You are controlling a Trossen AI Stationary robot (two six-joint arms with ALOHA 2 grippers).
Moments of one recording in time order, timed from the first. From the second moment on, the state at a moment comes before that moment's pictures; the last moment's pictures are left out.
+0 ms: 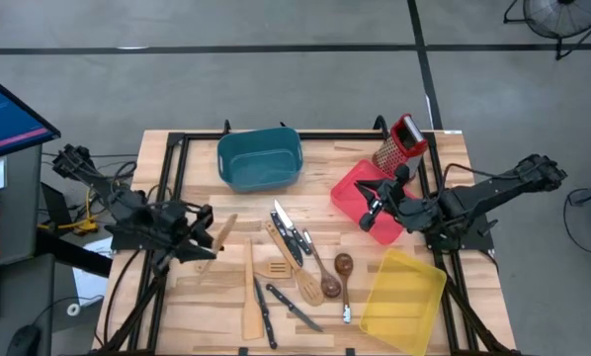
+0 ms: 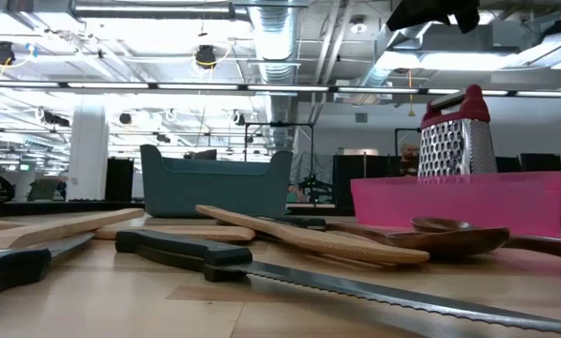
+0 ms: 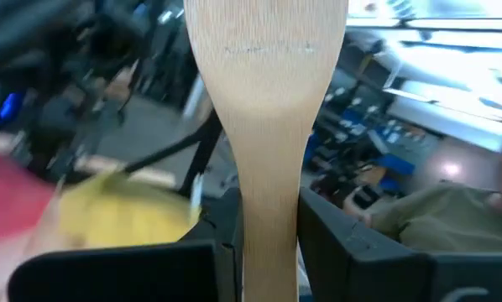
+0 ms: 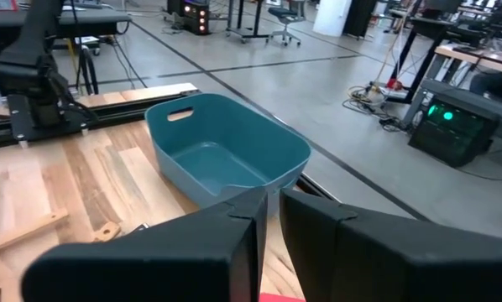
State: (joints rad) left arm -0.62 0.72 0.65 0.22 -0.21 -0.39; right arm 0.37 1.02 0.82 -0.25 1.01 0.26
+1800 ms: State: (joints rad) left arm 0.19 0.92 0.78 -0.01 -0.71 0.18; right arm 0.34 1.02 0.82 -0.25 1.01 0.25
